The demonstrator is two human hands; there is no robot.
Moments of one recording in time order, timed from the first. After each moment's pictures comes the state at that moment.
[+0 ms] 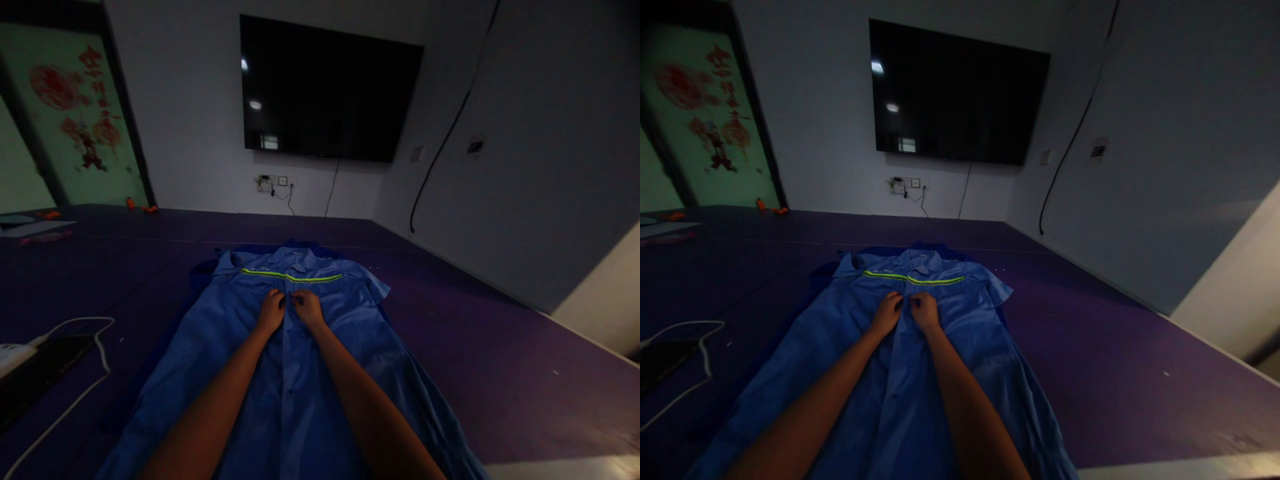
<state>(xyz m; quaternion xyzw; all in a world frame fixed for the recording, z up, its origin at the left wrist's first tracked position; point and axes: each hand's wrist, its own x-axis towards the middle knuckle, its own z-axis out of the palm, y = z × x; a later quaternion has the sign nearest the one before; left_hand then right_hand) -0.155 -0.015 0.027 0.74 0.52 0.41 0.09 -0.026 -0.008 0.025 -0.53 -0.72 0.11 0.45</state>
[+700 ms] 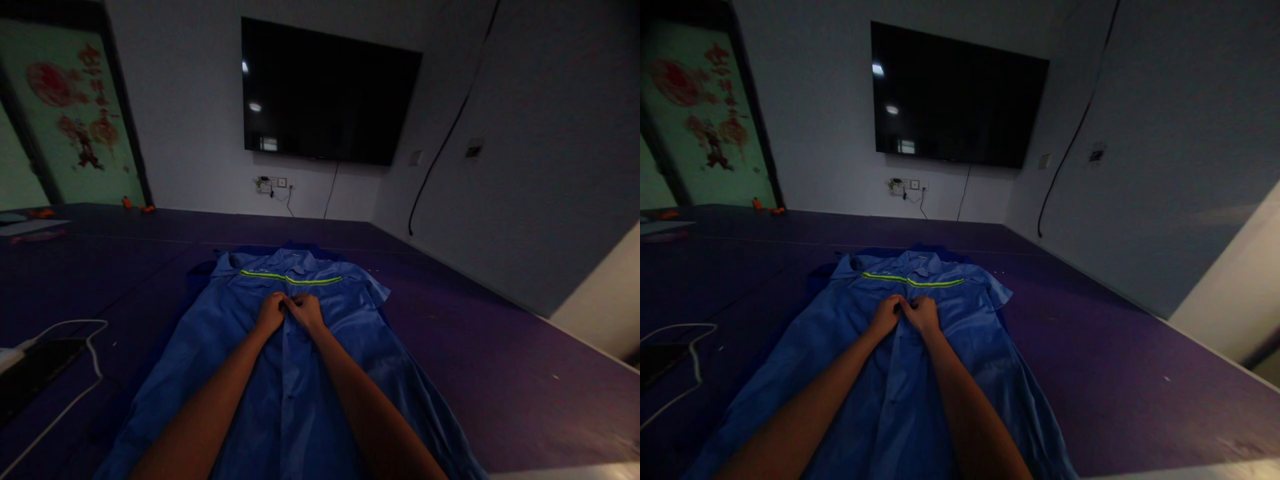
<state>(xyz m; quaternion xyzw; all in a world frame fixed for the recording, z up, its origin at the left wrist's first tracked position) -0.155 -0.019 0.039 0.76 0.47 0.43 0.15 -0.030 -0.019 0.037 -0.54 -0.72 0.09 0.42</state>
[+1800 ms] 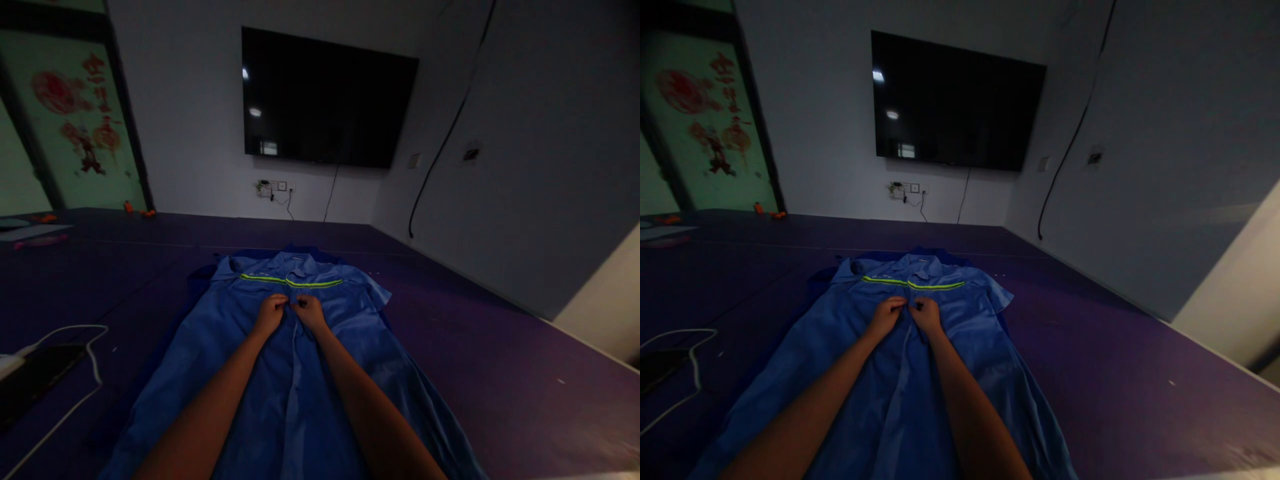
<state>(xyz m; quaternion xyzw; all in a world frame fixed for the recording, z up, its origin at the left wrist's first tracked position) -0.159 -0.011 0.035 0.71 0.46 0.49 0.21 -0.024 -0.006 0.032 -0.51 -0.69 0.17 0.48</state>
